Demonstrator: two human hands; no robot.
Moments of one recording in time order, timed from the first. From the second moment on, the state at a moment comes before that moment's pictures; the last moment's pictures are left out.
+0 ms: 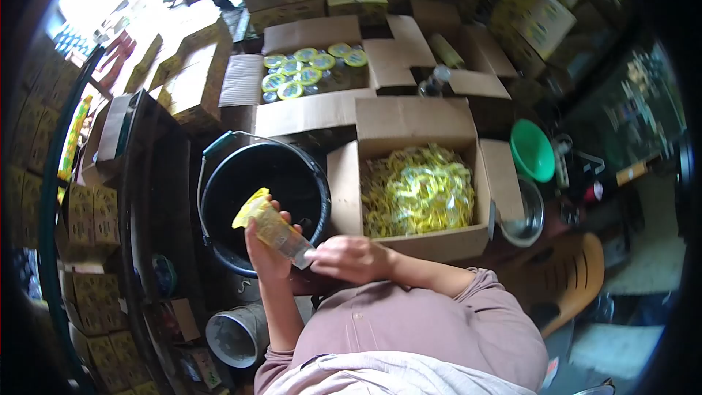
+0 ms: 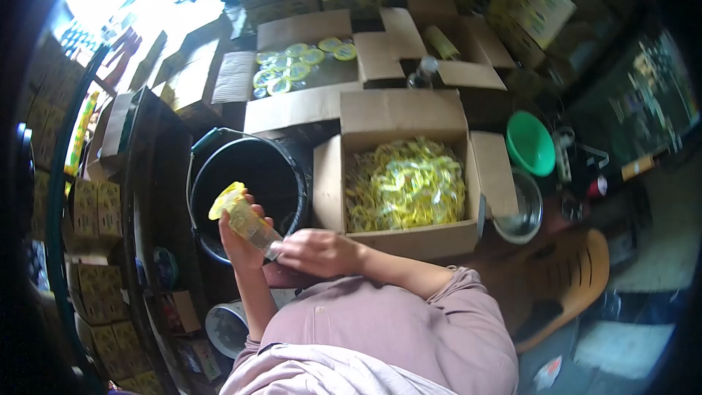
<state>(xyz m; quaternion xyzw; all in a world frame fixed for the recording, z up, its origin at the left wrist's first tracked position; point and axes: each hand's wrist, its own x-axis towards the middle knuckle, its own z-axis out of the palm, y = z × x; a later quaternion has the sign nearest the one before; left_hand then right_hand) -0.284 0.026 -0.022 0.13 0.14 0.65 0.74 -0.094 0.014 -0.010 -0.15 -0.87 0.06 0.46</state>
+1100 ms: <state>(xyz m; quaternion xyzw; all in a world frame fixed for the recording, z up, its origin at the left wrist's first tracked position) -0.331 0.050 -0.048 0.57 0.49 0.60 0.29 0.116 -0.069 -0.130 -0.64 -0.11 0.30 0.70</state>
